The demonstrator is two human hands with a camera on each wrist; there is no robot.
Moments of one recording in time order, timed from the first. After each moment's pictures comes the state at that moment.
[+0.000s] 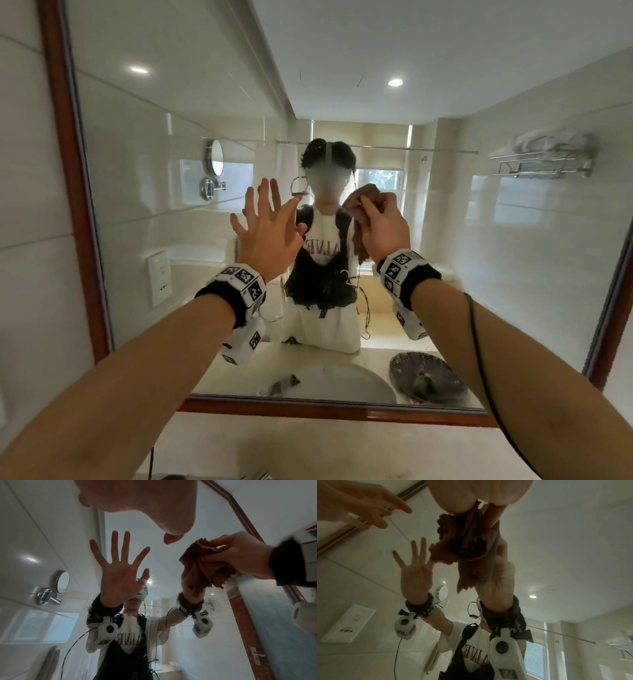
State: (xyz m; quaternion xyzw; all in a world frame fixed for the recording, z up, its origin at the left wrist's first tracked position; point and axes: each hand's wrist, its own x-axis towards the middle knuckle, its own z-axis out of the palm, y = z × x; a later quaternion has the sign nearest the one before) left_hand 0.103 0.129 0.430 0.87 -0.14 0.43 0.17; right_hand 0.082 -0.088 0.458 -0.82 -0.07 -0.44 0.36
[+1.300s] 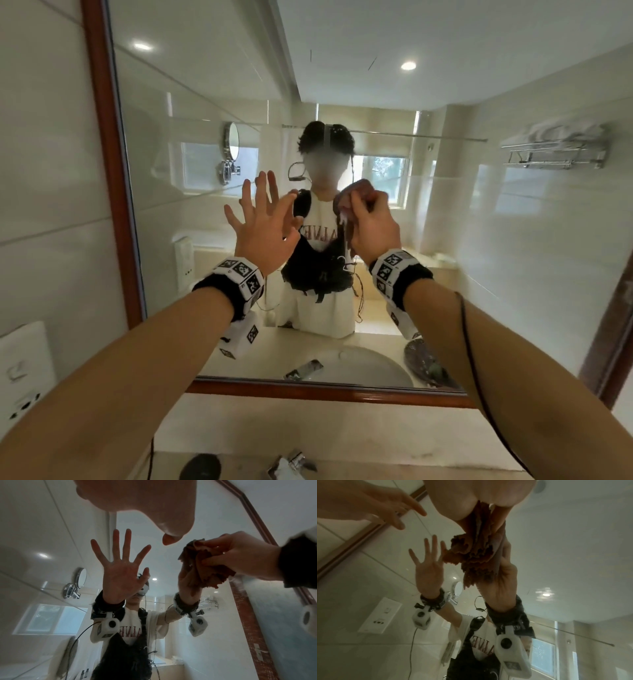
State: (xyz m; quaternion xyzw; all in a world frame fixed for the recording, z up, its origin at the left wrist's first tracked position) left_hand 0.113 0.214 0.413 0.89 -0.12 0.42 0.14; right_hand 0.098 0.001 0.431 -0.87 -0.07 -0.47 0.15
